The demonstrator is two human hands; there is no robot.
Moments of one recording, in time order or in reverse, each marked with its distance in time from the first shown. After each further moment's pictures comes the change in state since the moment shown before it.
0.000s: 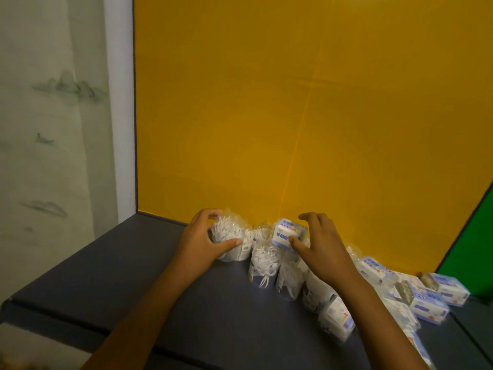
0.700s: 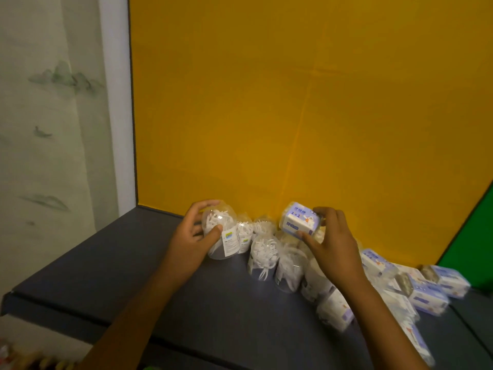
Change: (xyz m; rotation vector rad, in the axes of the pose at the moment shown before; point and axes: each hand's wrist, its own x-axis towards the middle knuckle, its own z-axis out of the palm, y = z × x) left_hand -0.022 0.023 -0.016 -0.460 -0.041 -0.042; right_hand -0.011 0.018 0.002 0.144 0.179 0.073
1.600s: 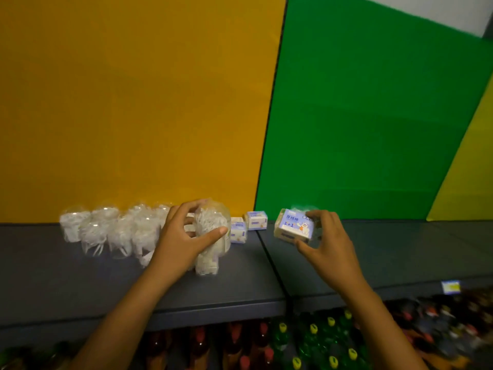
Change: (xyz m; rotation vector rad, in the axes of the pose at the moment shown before) left_hand -0.136 0.111 0.303 0.070 -0.226 0.128; right_hand -0.192 0.174 -0.328 -0.177 0.173 0.172
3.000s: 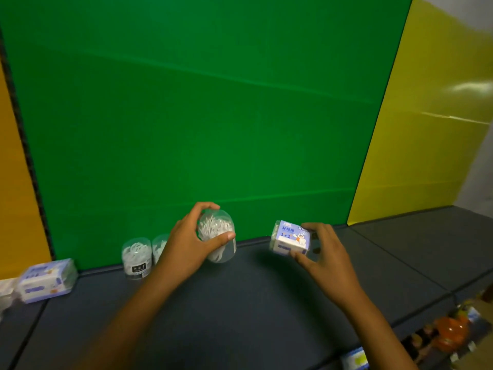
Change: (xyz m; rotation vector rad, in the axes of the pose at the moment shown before) left_hand 0.166 -0.020 0.491 0.073 -0.265 0.072; right_hand 0.123 0.449 -0.101 0.016 -0.007 0.151
